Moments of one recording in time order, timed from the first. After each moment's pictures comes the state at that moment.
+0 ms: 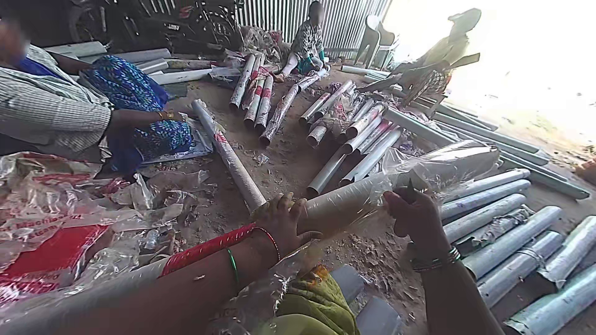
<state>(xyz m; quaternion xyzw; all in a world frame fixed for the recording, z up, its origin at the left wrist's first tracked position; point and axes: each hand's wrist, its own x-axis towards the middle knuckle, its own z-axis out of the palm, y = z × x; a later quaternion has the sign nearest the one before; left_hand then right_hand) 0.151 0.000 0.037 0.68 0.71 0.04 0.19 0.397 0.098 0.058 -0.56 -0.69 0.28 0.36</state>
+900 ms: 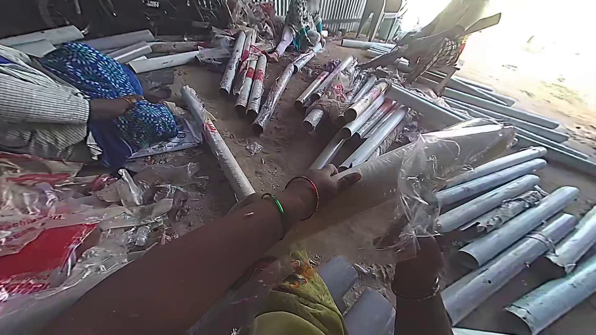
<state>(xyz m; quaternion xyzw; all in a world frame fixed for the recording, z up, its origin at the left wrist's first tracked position) 0.216 0.111 0.056 0.64 0.66 0.17 0.36 0.430 0.085 -0.038 -0.24 -0.47 0.44 0.73</state>
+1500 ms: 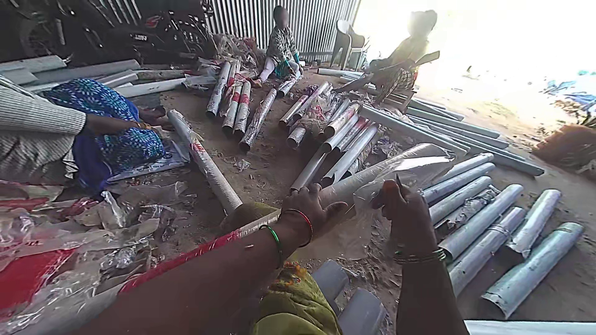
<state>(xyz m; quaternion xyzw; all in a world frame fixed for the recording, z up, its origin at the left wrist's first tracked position) 0.248 0.064 0.057 0.65 0.71 0.09 0.24 0.445 0.085 0.063 -0.62 -0.65 0.24 0.36</state>
